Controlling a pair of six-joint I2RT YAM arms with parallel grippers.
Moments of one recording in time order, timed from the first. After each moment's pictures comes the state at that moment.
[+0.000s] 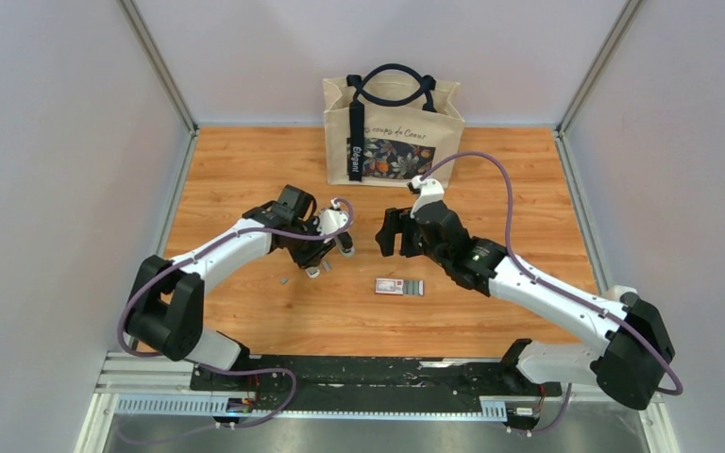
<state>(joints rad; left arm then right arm) -0.46 1.45 0.91 -0.57 0.28 0.56 0.84 1.22 0.90 -0.19 0.22 0.51</state>
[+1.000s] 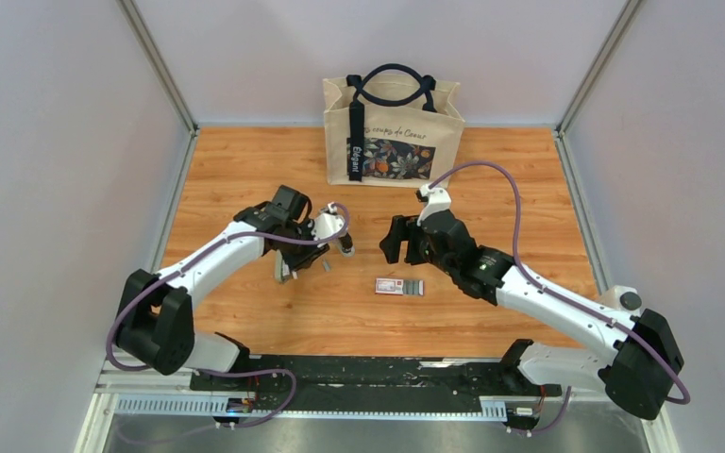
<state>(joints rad) -0.47 1.38 0.91 -0.70 0.24 0.63 0.84 1.14 0.80 -0.17 0.20 0.55</state>
